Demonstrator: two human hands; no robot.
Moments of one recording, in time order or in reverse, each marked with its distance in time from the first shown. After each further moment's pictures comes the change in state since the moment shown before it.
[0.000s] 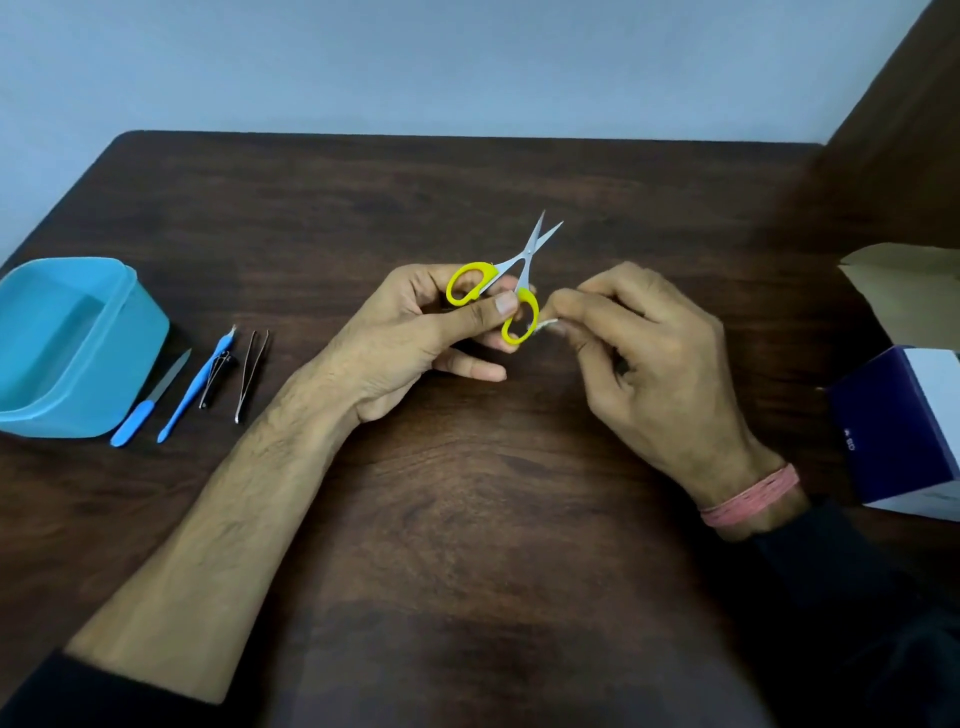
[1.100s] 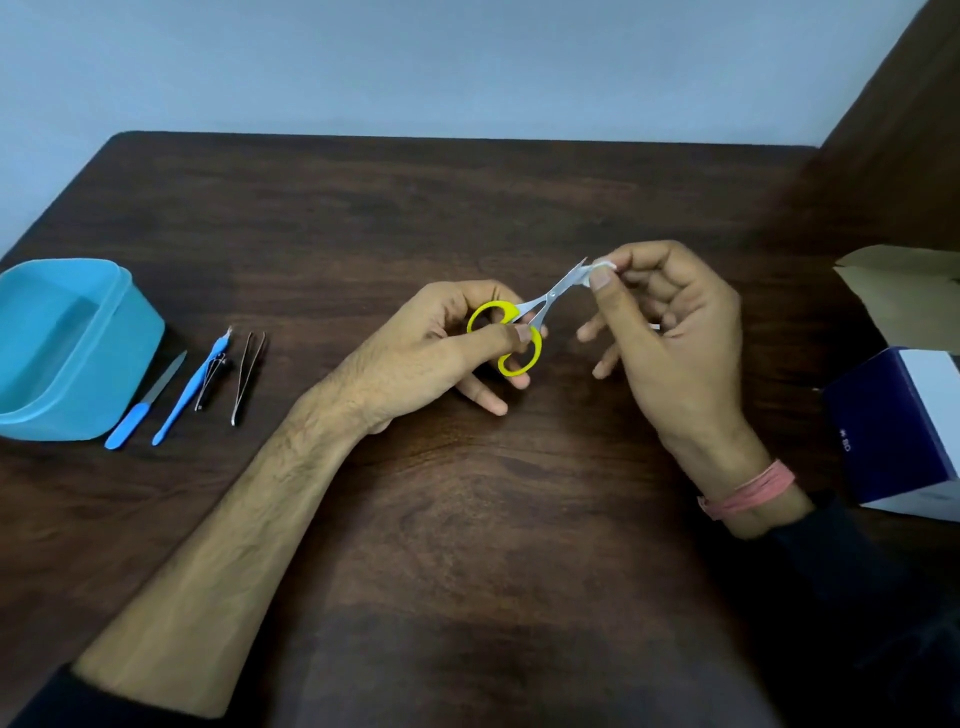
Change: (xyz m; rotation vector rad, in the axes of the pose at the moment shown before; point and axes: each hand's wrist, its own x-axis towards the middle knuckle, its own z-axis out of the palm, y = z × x) left_hand -0.005 -0.002 0.011 0.257 -0.121 0.037; right_hand 0.010 0.000 0.008 0.697 0.165 0.642
